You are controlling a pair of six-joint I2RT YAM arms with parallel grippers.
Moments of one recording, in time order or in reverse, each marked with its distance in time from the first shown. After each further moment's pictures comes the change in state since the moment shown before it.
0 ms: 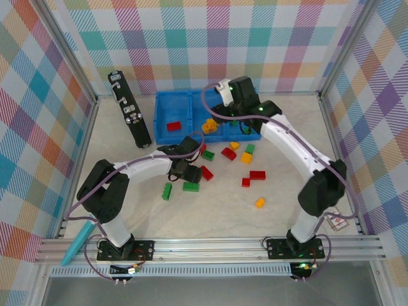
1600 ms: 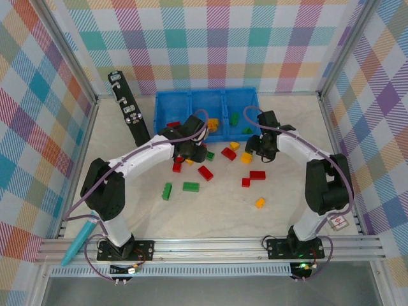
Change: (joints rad) left arm -0.004 0.029 0.347 -0.163 -0.013 0.023; right arm -0.278 0.012 -0.502 -0.004 -0.098 0.629
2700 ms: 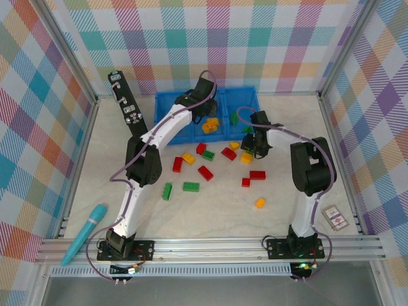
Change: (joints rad) left arm 0.139 0.638 0.880 0.044 -0.104 -0.039; right arm 0.000 0.244 0.096 0.137 0.011 0.011
